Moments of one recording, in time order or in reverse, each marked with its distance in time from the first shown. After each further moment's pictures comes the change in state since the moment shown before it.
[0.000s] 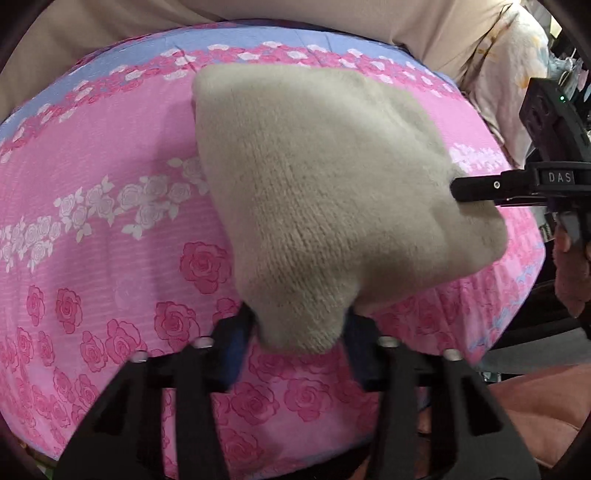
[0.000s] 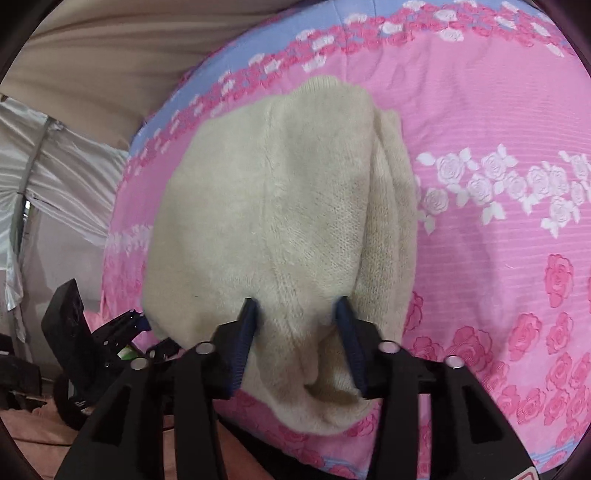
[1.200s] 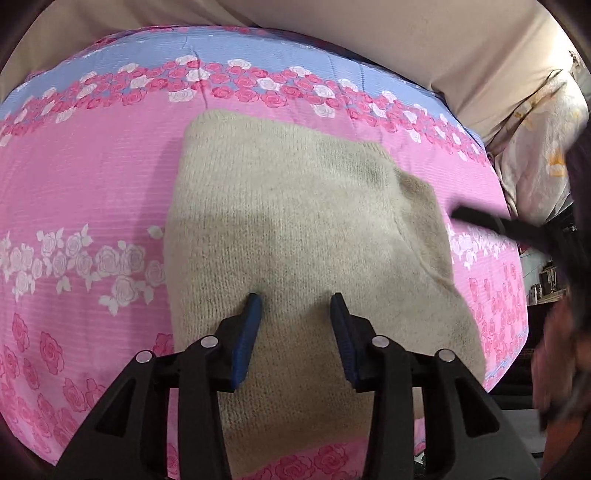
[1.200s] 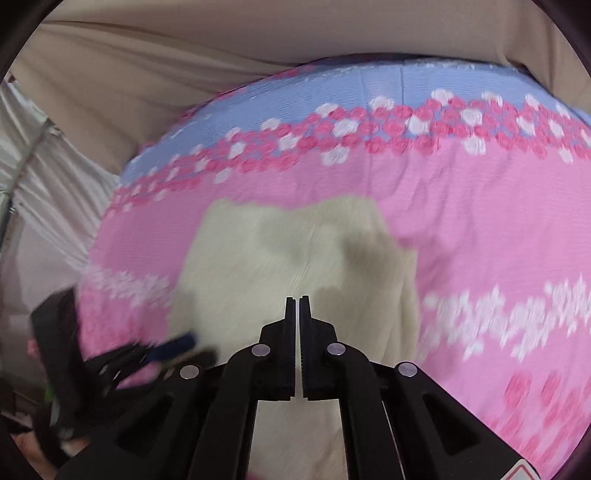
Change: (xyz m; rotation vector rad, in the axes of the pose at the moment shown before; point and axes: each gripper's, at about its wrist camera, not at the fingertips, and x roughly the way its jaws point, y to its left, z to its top) left arm 0.015 -0.009 0.089 -0.200 -0.015 -0.025; right arm -0.025 0.041 0.039 -0.082 -0.148 -0.085
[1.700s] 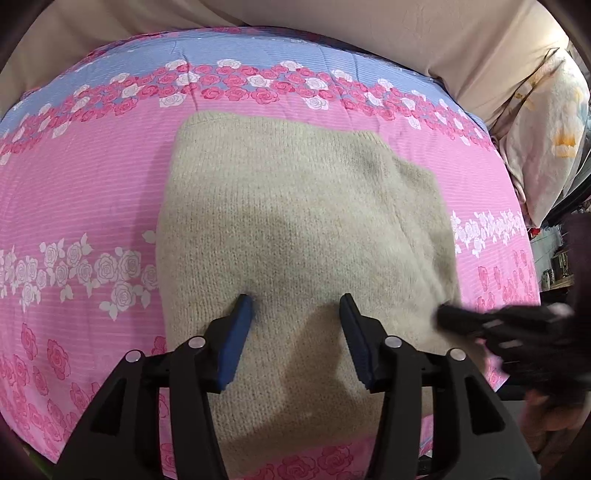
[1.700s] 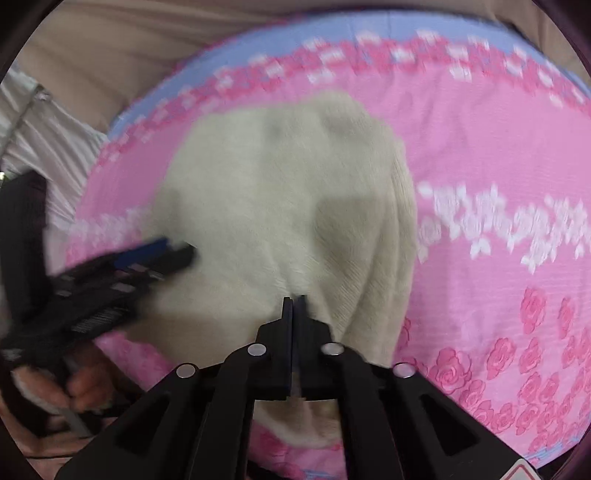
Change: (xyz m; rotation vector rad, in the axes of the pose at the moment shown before) left arm 0.004 -0.014 -0.002 0.050 0.013 0.050; right arm 0.037 -0.028 -0.043 0.052 0.132 -0.051
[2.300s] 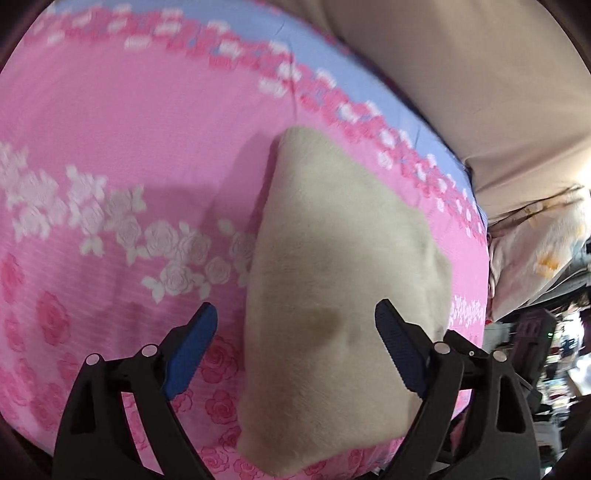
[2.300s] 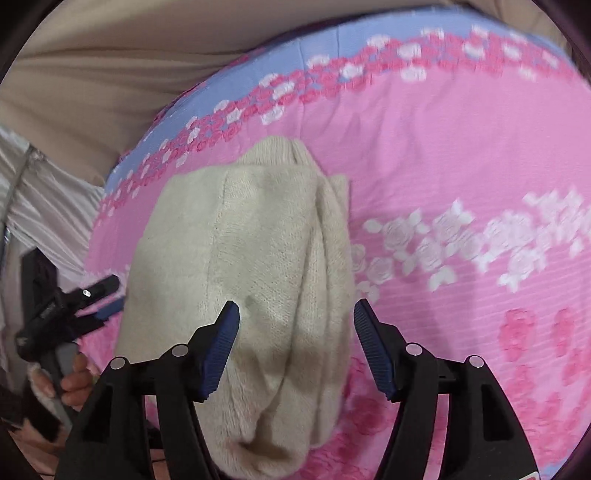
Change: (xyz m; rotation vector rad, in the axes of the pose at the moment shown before) left arm -0.009 0.103 0.002 -0.411 -0.008 -0.181; right arm -0.007 -0.048 0.034 0.117 -0.098 0.101
